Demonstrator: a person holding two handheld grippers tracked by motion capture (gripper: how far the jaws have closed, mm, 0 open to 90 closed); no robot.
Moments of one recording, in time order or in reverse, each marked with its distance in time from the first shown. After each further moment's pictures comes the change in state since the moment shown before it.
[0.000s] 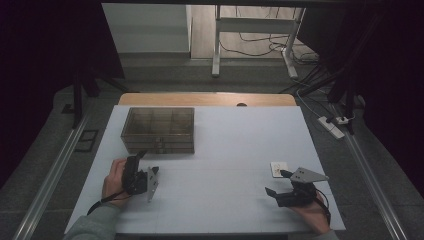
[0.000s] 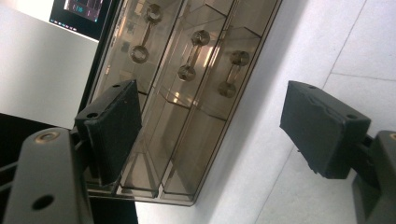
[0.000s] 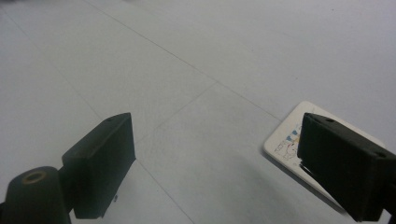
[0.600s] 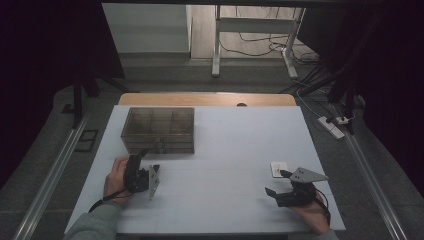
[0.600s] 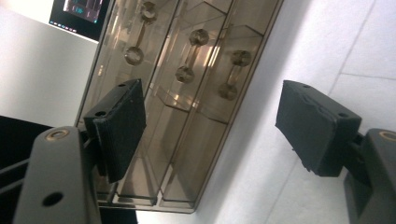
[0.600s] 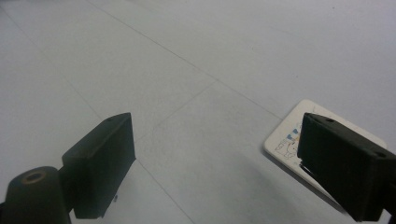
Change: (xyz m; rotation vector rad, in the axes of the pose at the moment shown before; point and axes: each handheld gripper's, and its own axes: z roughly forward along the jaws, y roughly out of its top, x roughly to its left) left arm 0.000 0.001 0.008 0.010 0.012 0.028; right arm 0.000 0.000 0.001 0.004 -0.001 0.001
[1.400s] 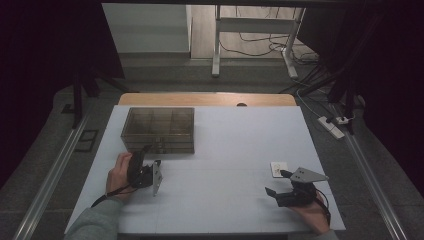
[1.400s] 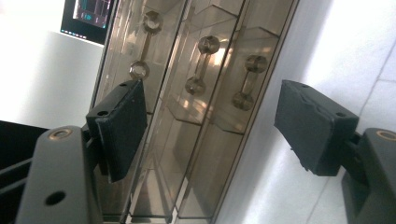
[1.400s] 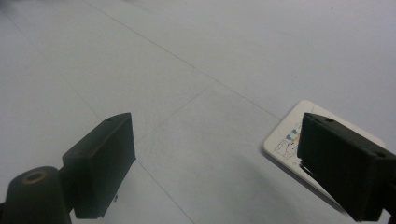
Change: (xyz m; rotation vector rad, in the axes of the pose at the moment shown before) left arm 0.002 0.005 0.012 0.011 0.032 0.047; right arm 0.000 0.000 -0.001 -0.003 -0.002 0.002
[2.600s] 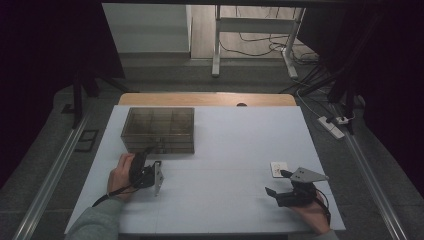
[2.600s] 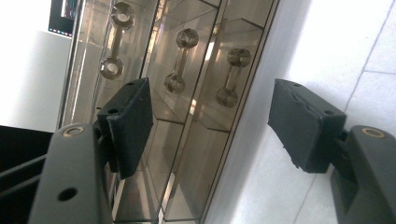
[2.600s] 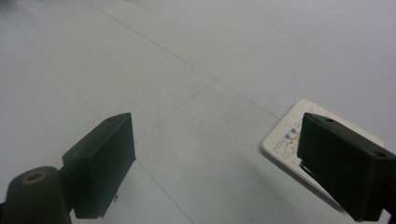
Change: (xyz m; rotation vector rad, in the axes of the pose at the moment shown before) left arm -0.006 0.000 0.007 0.014 -0.033 0.026; right arm 0.000 0.000 0.000 0.002 -0.005 -0.002
